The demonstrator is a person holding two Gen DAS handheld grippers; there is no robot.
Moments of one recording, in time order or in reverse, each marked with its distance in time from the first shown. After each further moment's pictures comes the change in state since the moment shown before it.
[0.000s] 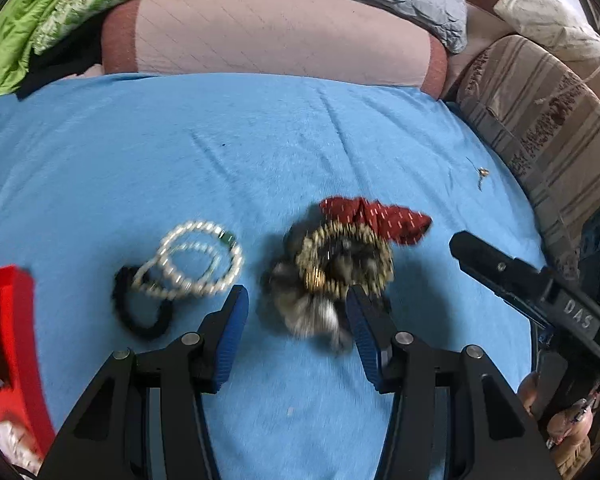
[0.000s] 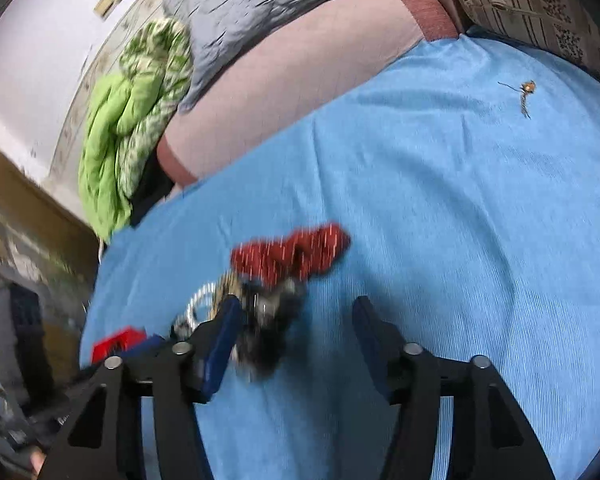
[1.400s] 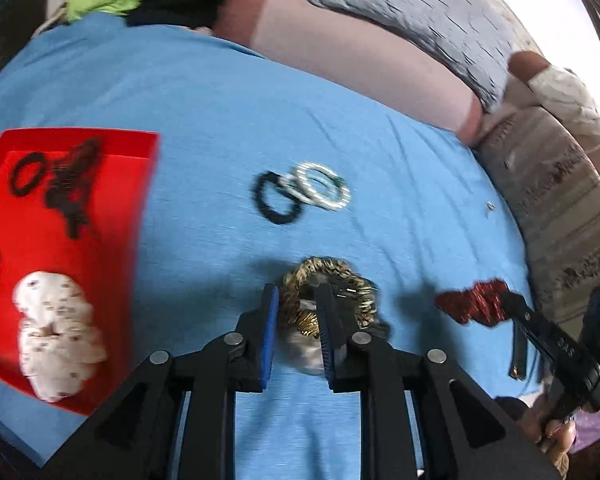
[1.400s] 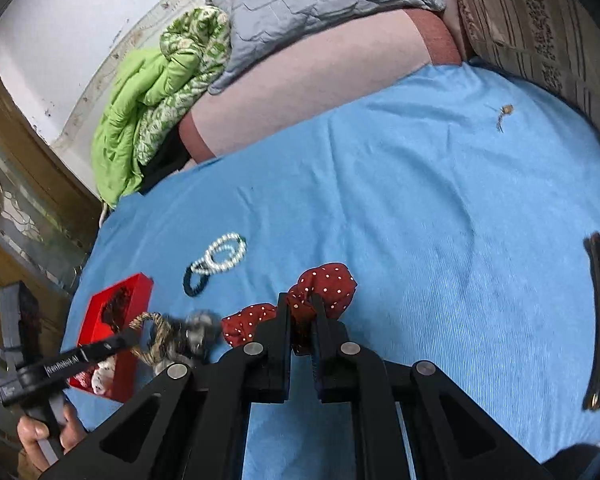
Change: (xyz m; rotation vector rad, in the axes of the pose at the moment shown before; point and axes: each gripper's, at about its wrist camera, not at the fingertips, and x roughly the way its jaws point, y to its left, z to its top) left arm -0.106 0.096 -0.103 -0.266 -0.075 0.013; right arm -0.077 0.030 -0.081 -0.138 0.007 -0.064
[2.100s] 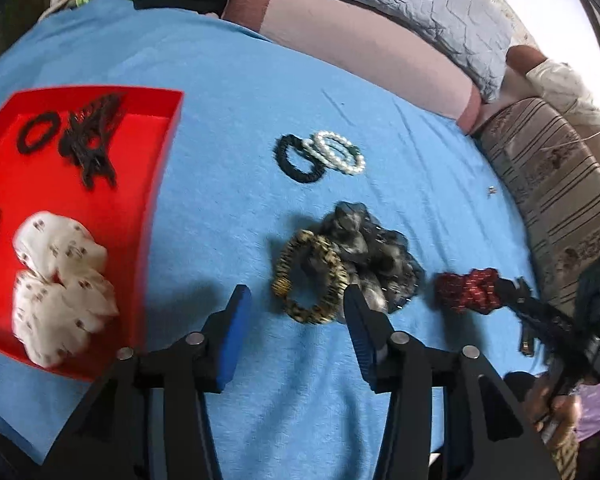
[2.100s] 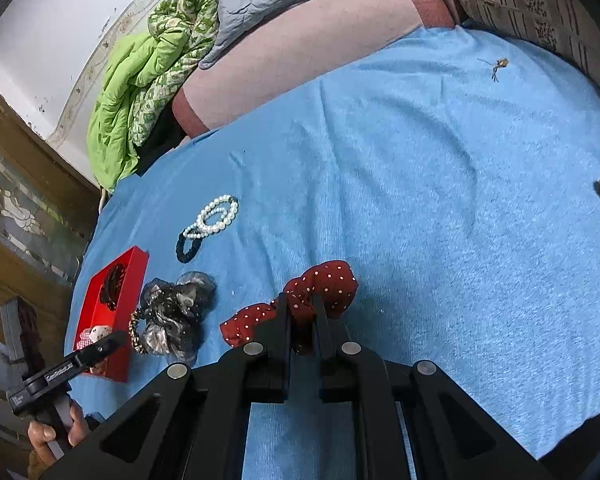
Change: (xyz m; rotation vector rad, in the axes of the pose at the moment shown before) left arm 0.001 0.025 -0.035 0.016 0.025 -0.053; right arm 0.015 -0.012 -0.028 0.036 0.080 0.028
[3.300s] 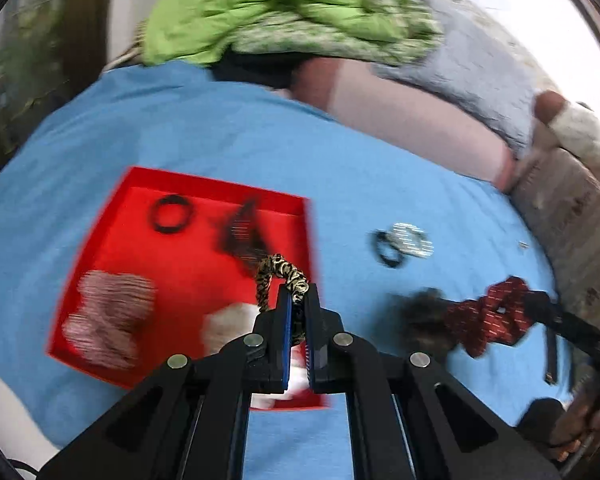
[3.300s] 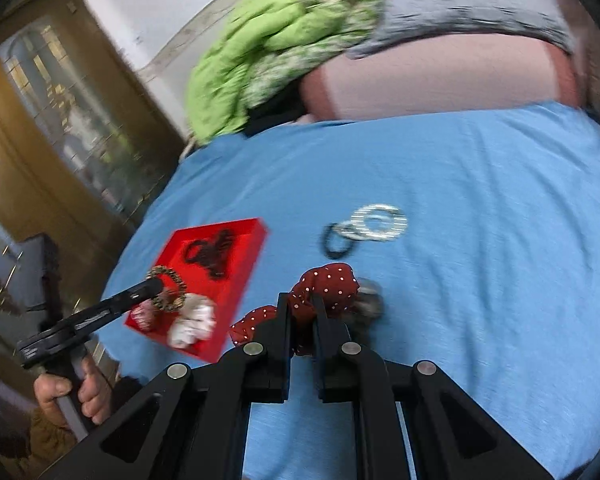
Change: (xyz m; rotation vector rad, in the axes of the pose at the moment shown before) left arm -0.099 0.081 0.028 -0.029 -0.202 0.198; right arm 0.001 0.186 0.003 -0.344 0.063 0.211
